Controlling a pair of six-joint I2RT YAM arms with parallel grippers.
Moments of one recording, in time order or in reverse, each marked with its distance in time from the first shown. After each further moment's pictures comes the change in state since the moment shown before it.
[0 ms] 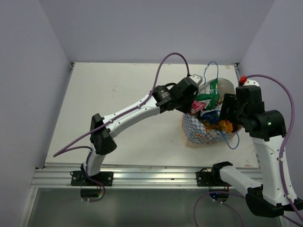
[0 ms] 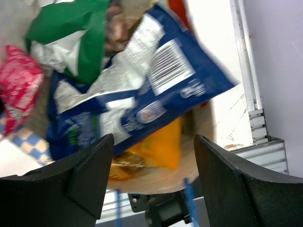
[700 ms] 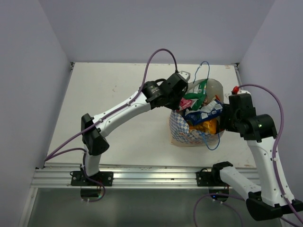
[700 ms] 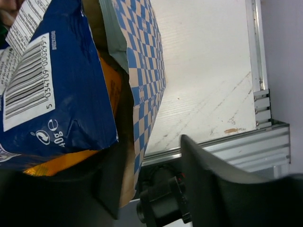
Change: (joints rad) left arm 0.066 -0.113 -0.090 -0.107 -0.051 0.017; right arm 0.000 -0.068 -0.197 0.011 -0.010 0.004
